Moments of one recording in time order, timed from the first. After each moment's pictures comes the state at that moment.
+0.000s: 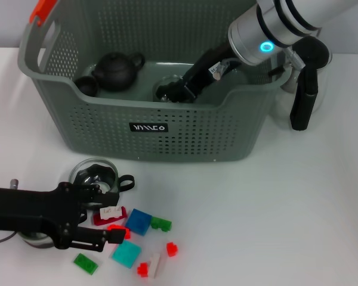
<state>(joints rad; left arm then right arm) -0.45 -2.01 -2.51 -0.65 -0.93 1.83 -1.33 1.20 2.10 -1.11 -0.64 -2.43 -1.21 2.21</state>
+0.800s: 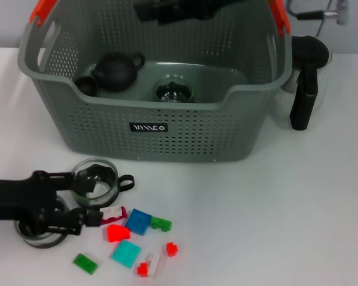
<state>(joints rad) -0.43 -1.97 -2.58 -0.67 -0.93 1.85 -1.38 0.93 2.04 -1.02 -1.02 -1.84 -1.47 1.97</state>
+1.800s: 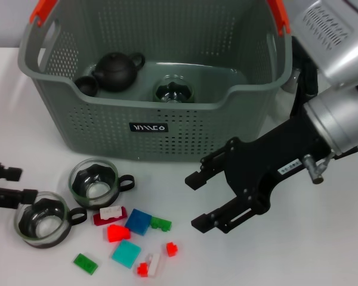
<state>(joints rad) -0.41 -1.92 -2.62 -0.96 -0.78 1.84 -1.74 0.77 2.10 -1.21 -1.08 -2.06 -1.81 1.86</state>
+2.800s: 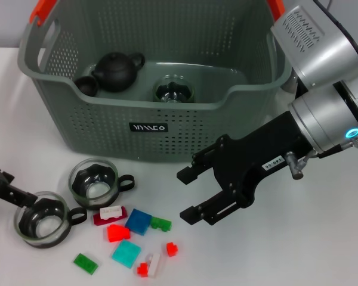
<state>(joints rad) -0.54 -2.01 -2.39 -1.20 -0.41 1.77 -2.09 0.80 2.10 -1.23 -1.00 -2.05 -1.73 1.85</state>
